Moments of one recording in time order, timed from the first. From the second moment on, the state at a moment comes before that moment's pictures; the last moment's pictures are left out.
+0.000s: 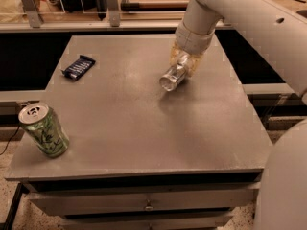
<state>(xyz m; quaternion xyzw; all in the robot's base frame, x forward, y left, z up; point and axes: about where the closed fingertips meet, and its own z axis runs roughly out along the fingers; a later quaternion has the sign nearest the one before) 0.667 -0.094 0.856 -0.95 0.29 -0.09 0.12</state>
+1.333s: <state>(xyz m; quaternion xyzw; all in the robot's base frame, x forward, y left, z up) 0.714 0.032 0.909 -0.93 0.20 -0.14 0.28</state>
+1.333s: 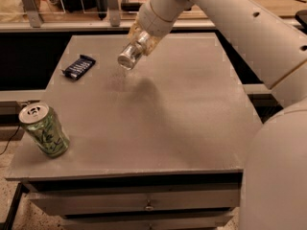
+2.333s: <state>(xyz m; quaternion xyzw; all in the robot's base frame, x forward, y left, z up) 0.722 0.120 0.904 -0.93 0.16 -0.14 0.29</state>
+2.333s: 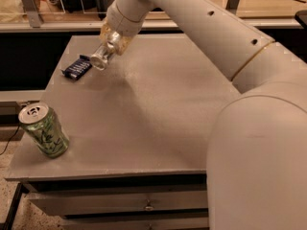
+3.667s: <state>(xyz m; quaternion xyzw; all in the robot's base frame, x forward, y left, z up) 0.727 0.153 0.879 -0.94 0.15 -0.13 0.27</state>
